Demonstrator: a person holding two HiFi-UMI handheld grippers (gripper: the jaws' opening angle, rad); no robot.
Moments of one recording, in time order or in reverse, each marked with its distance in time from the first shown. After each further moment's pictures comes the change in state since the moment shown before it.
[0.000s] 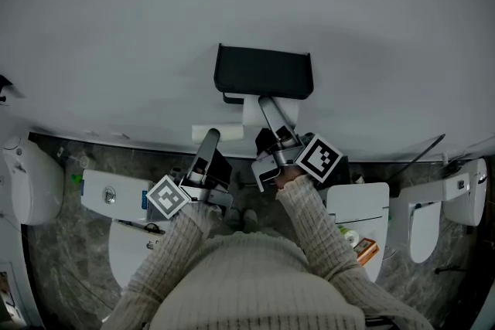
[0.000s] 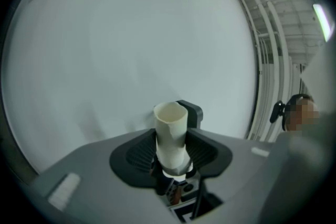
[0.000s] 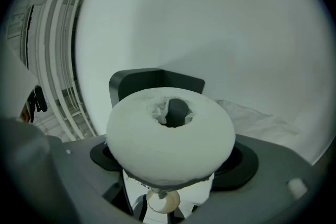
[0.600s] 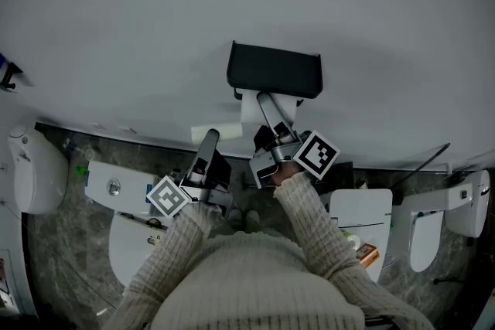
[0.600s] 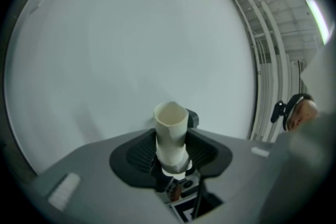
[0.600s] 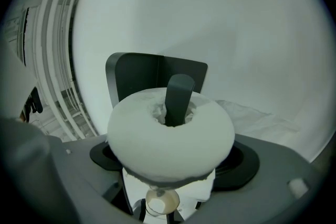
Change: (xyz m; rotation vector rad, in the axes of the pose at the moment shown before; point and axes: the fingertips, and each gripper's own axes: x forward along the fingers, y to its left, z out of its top) left arm -0.011 -0.006 0.011 0.036 -0.051 0.018; right arm 0.014 0.000 -0.013 0.044 0.035 -0.005
